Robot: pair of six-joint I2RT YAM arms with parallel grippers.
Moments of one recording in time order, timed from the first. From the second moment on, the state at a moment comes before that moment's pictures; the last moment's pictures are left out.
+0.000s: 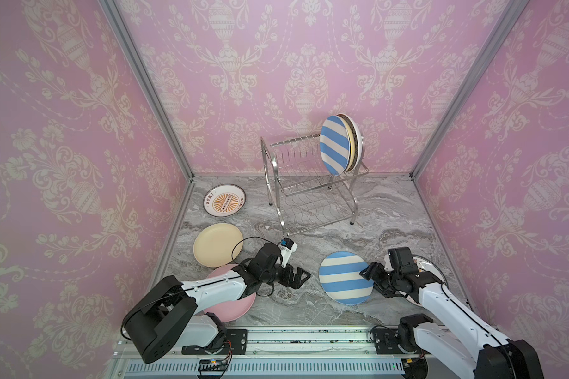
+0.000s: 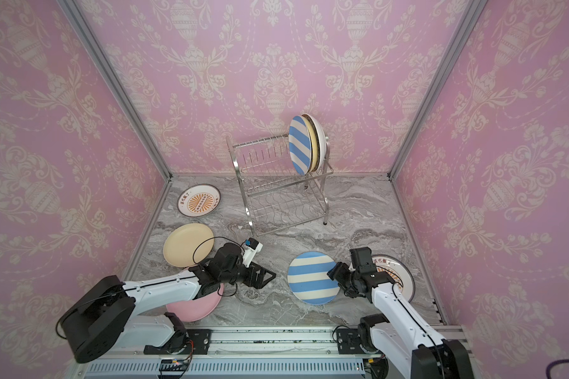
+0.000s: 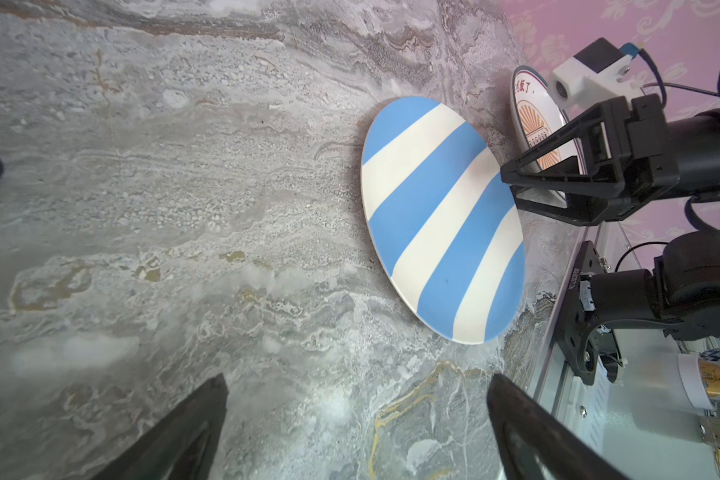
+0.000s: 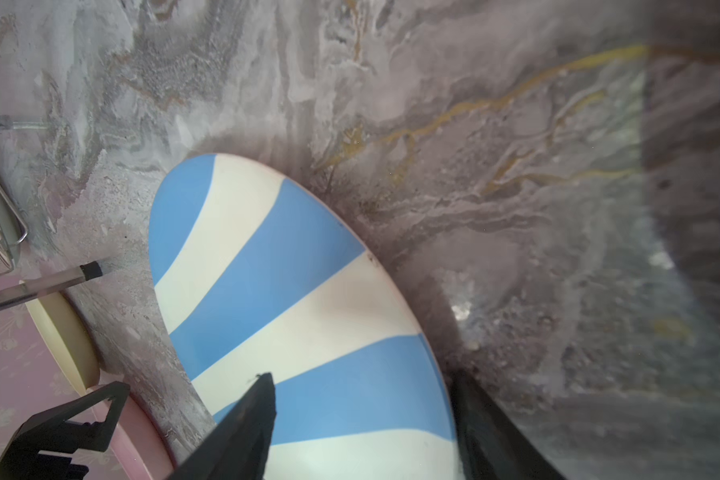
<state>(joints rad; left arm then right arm) -0.73 1.35 0.46 0.18 0.36 -0.47 0.15 0.94 0.36 -0.52 -0.30 0.87</state>
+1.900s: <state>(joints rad) -0.81 1.68 0.84 -0.05 0.27 -0.34 0.20 1.04 0.26 -0.16 -0.45 0.76</state>
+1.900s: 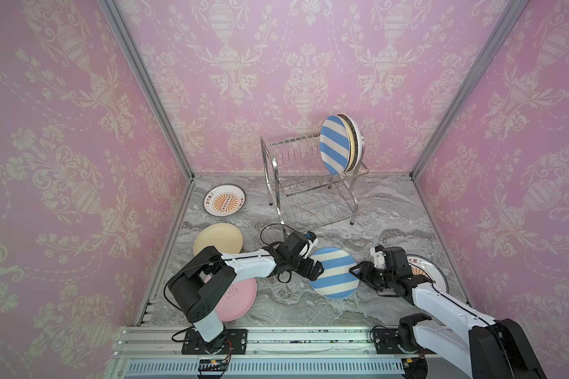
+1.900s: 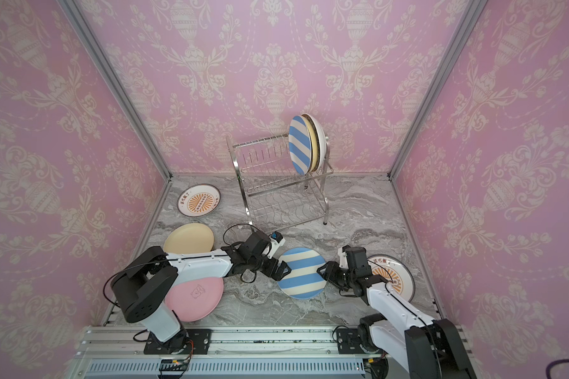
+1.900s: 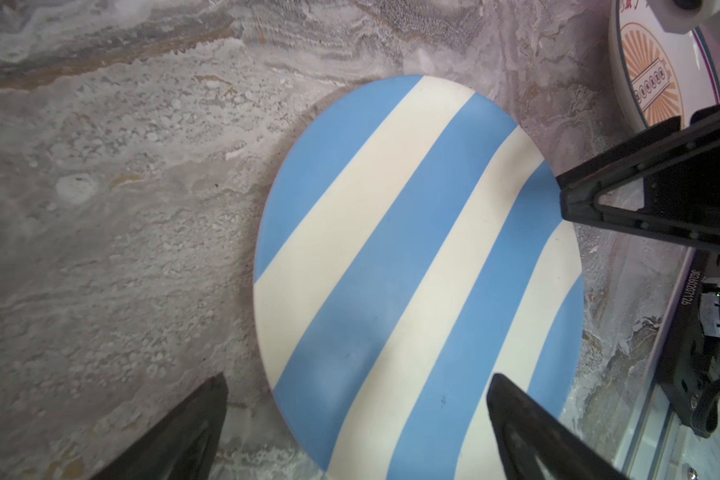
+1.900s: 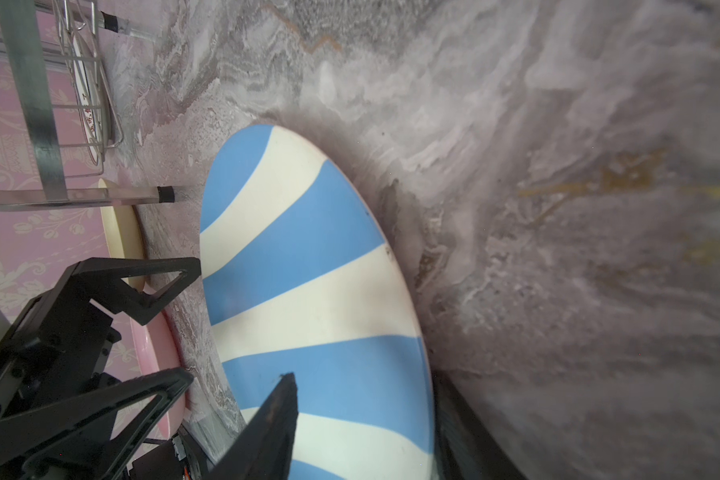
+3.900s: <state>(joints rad) -0.79 1.48 0.78 0.08 0.22 -0.45 0.21 0.85 0.74 -0.74 -0.32 0.55</state>
